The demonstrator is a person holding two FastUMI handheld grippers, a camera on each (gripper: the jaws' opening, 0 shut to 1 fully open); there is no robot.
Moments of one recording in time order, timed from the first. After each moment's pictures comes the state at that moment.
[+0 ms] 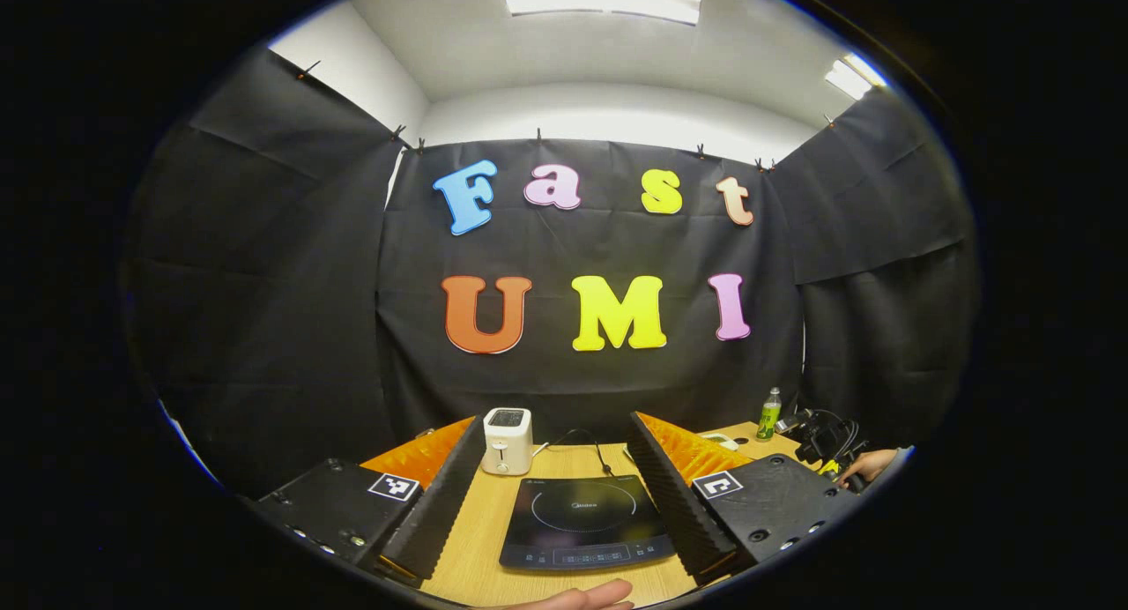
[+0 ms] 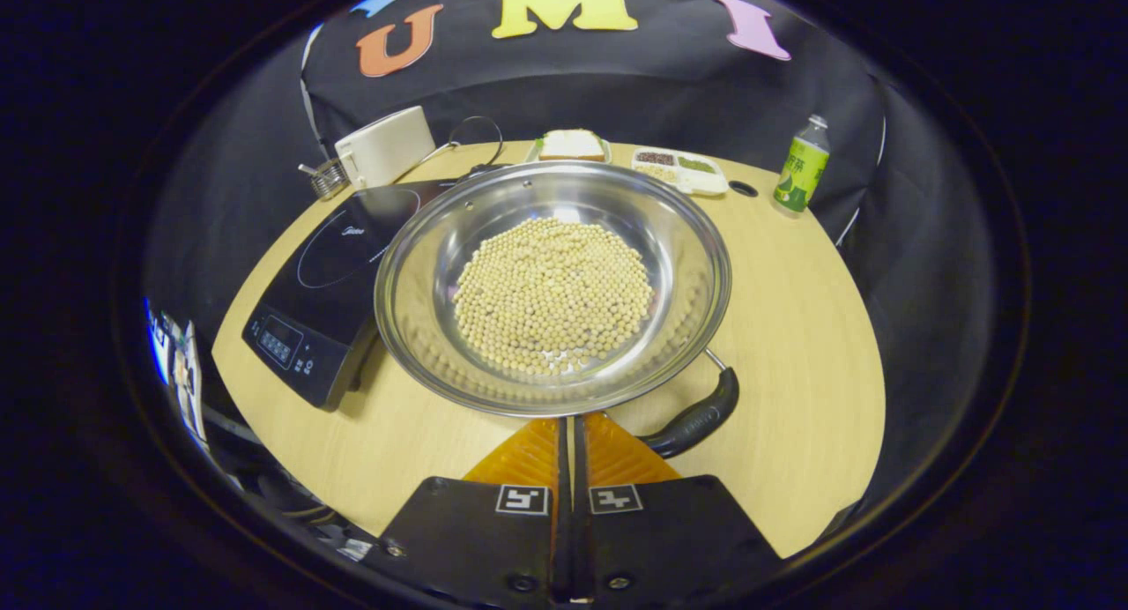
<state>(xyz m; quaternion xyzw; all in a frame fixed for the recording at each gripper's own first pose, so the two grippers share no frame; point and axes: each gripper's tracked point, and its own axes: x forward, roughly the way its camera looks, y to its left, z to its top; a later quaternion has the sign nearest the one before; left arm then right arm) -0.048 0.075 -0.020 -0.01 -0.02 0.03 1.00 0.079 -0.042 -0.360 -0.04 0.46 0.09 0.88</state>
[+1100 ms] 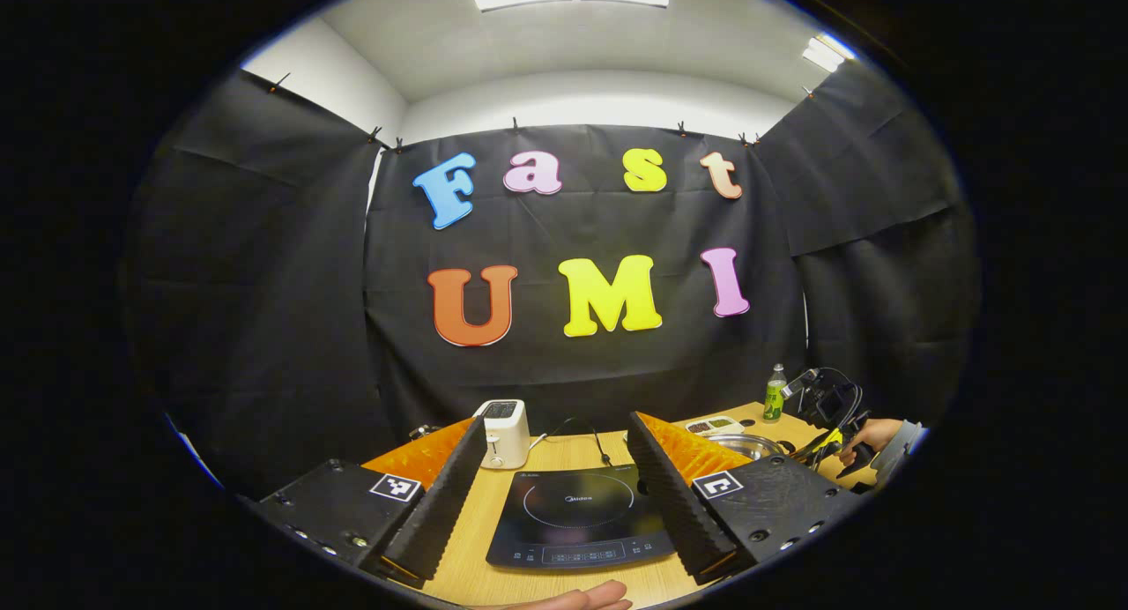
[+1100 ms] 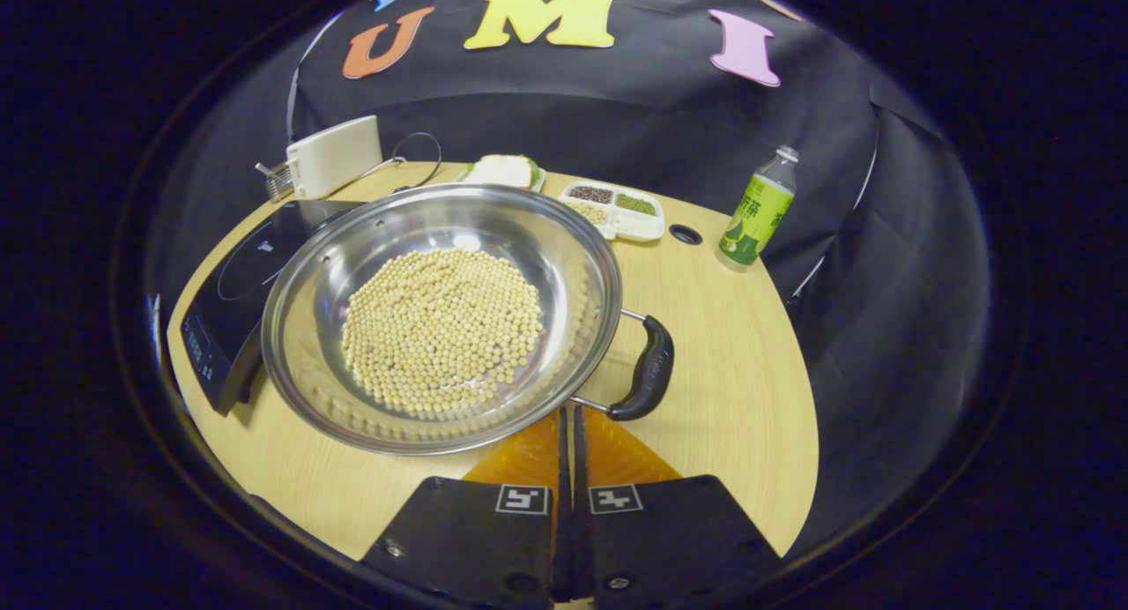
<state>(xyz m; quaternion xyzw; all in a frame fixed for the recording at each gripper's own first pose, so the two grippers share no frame) -0.019 0.034 -0.055 0.01 0.00 0.03 1.00 0.171 -0.135 -0.365 -0.08 0.40 0.04 0.91</state>
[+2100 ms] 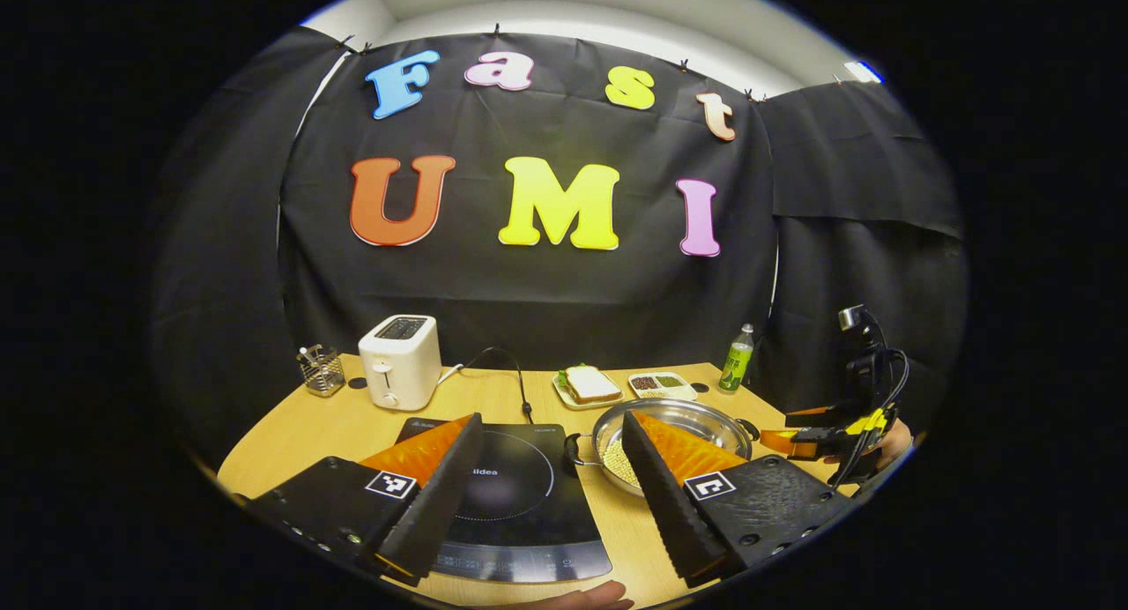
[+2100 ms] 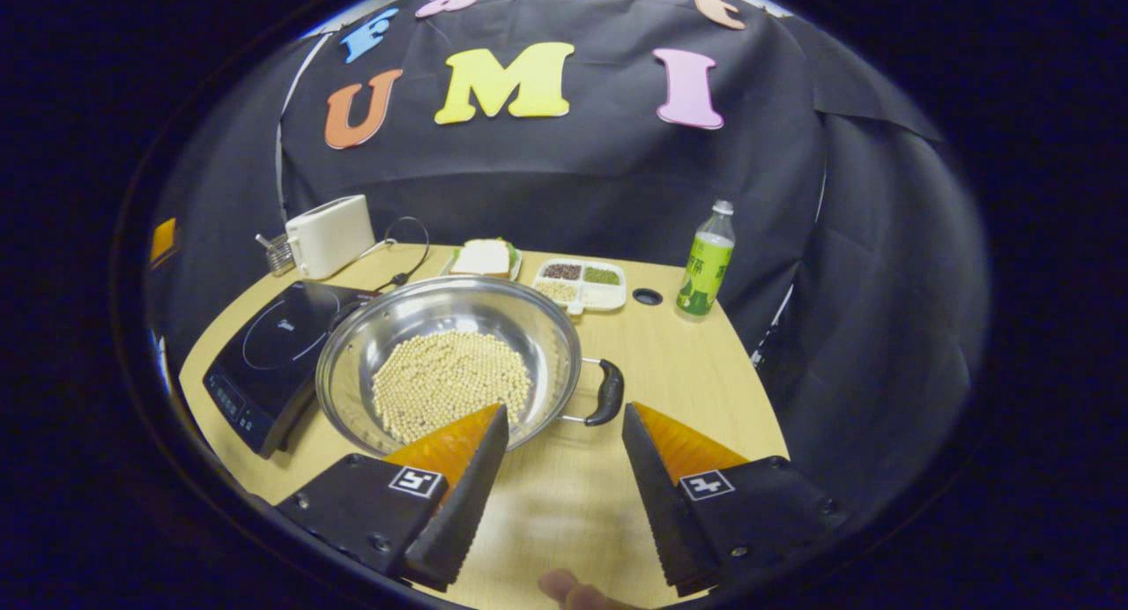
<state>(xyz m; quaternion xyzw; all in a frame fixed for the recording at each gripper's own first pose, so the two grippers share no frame) 0.120 -0.056 -0.164 -0.06 0.15 -0.07 0.99 0.157 -0.138 -0.282 -0.03 0.28 0.02 0.96</state>
